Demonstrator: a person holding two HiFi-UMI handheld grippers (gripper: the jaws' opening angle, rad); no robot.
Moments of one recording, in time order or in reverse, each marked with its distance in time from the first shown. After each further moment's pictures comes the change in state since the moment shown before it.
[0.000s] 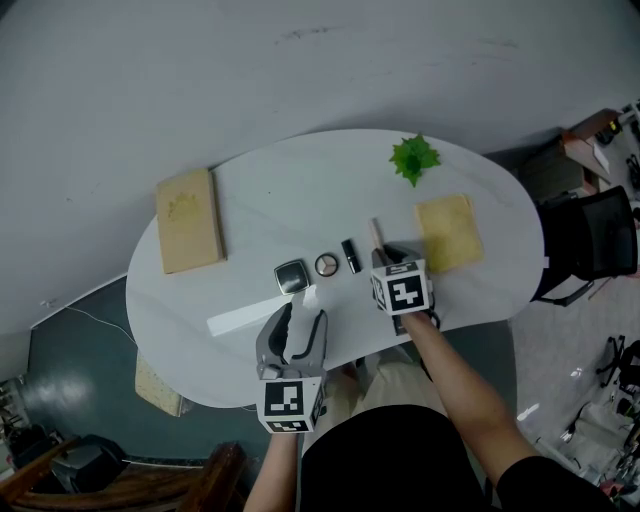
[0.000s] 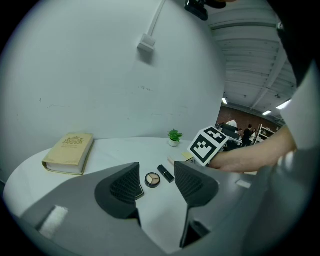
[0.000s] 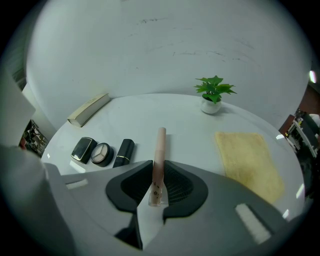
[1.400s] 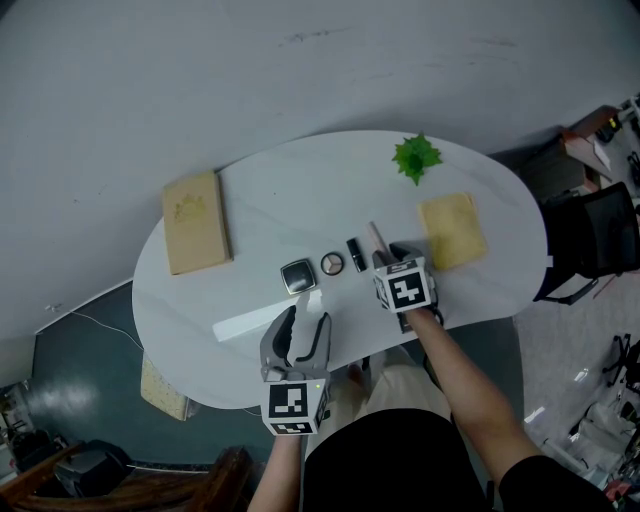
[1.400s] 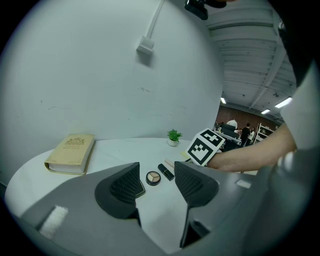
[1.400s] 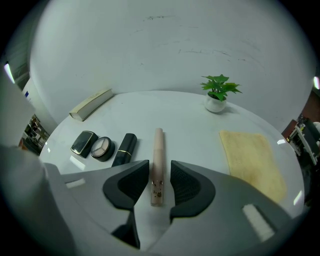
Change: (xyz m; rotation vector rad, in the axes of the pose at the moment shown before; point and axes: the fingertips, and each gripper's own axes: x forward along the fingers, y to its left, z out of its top) left arm -0.012 0.001 -0.004 0.016 -0.007 -0.003; right arm 0.006 0.009 -0.007 -0.042 0.006 0.020
